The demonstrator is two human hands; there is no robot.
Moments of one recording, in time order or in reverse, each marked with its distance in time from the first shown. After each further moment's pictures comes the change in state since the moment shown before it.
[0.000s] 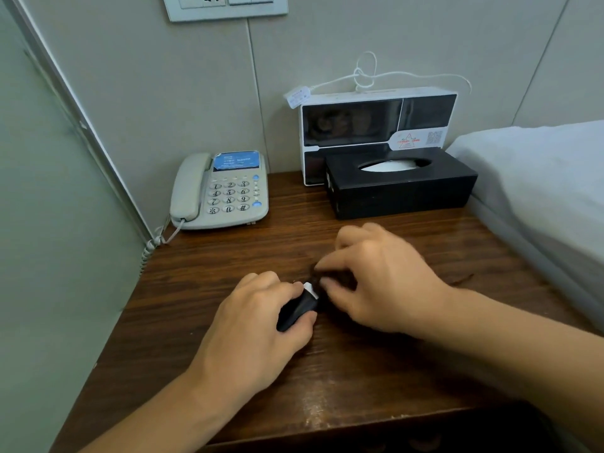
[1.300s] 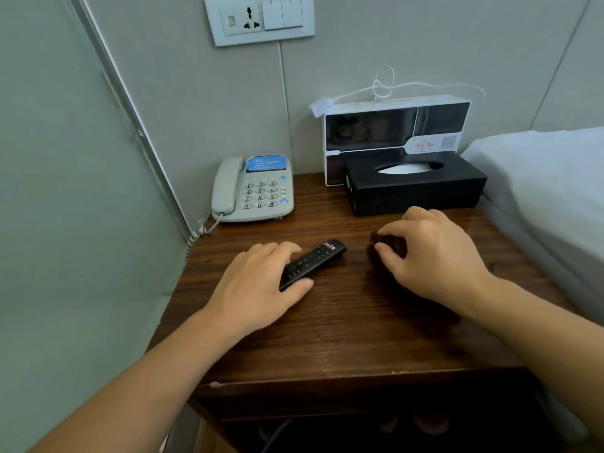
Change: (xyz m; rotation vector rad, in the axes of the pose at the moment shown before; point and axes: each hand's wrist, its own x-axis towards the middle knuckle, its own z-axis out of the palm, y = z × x) left_hand 0.011 -0.015 -0.035 0.268 -0.157 -0.099; right_hand -0.022 0.029 -0.019 -0.095 0.172 0.224
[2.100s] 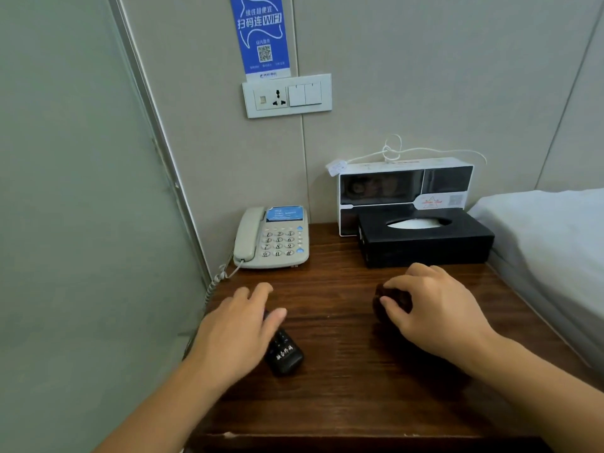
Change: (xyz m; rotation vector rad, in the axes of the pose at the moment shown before) left_hand -0.022 -0.022 -0.027 0.116 0.027 -0.204; right_hand 0.003 -0.005 -0.003 0.031 -0.035 -0.029
